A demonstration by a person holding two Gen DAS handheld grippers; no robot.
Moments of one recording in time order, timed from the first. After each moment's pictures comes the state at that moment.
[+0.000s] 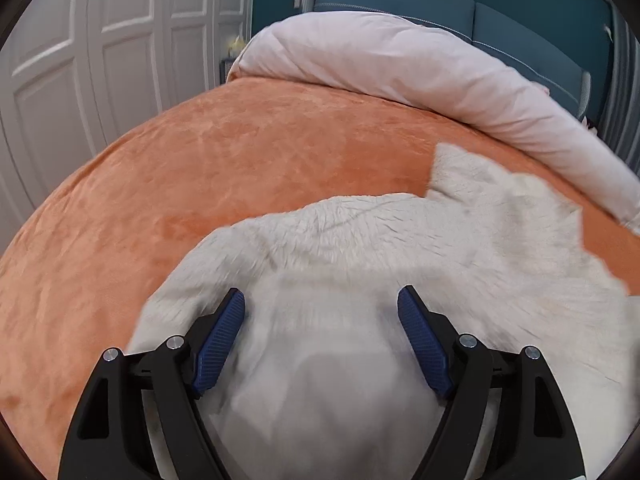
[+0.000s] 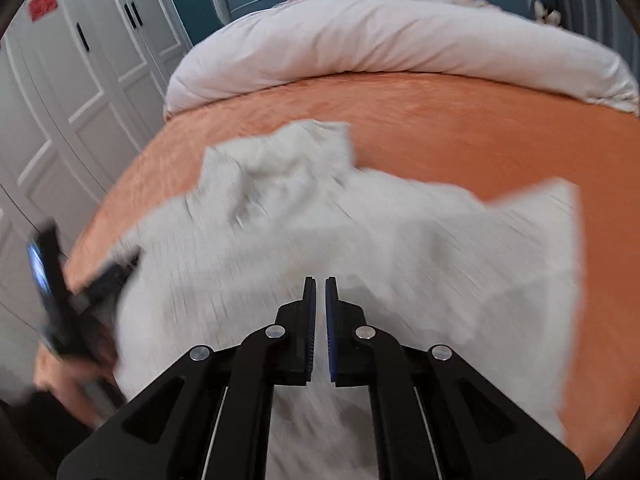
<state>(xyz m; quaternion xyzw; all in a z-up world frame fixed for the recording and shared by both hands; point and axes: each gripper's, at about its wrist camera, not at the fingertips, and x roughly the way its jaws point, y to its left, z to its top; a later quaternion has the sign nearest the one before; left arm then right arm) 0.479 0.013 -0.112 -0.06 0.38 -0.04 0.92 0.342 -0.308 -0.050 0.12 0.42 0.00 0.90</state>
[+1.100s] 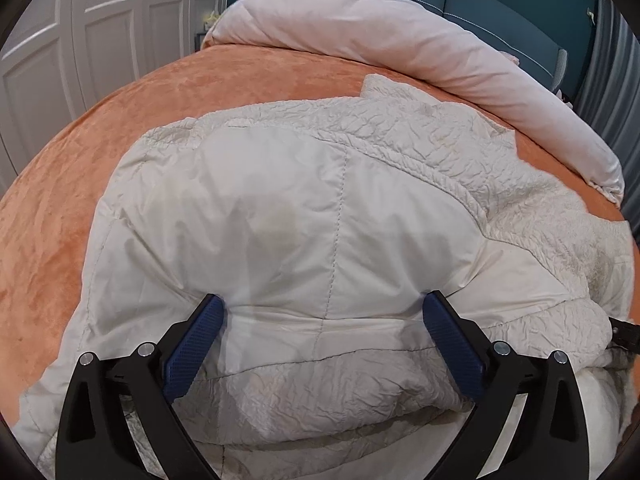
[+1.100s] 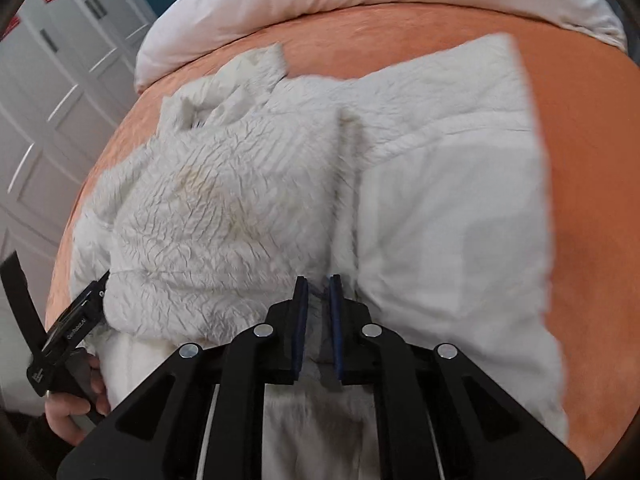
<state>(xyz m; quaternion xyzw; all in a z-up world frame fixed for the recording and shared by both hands) 0.402 -0.025 -0.134 -0.05 0.44 -0.09 0.89 0.330 -0.349 -0.091 0.17 0.50 -0.02 0.85</state>
